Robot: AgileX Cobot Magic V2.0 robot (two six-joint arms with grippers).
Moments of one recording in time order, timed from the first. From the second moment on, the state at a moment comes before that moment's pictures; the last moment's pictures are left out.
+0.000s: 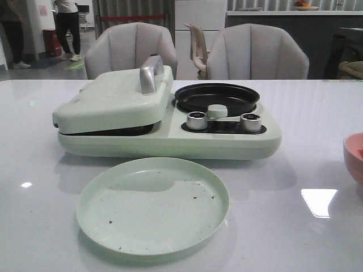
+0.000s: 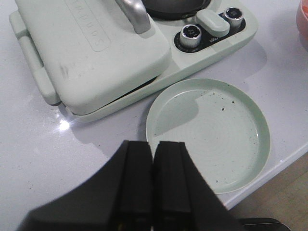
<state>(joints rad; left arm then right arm) -0.48 0.95 -0.85 -0.17 0.67 0.20 0.06 1.09 -0.85 -0.04 0.78 0.01</state>
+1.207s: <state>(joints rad) -0.48 0.95 -0.85 -0.17 0.67 0.20 -0.20 1.77 -1.07 -0.16 0.62 0.01</state>
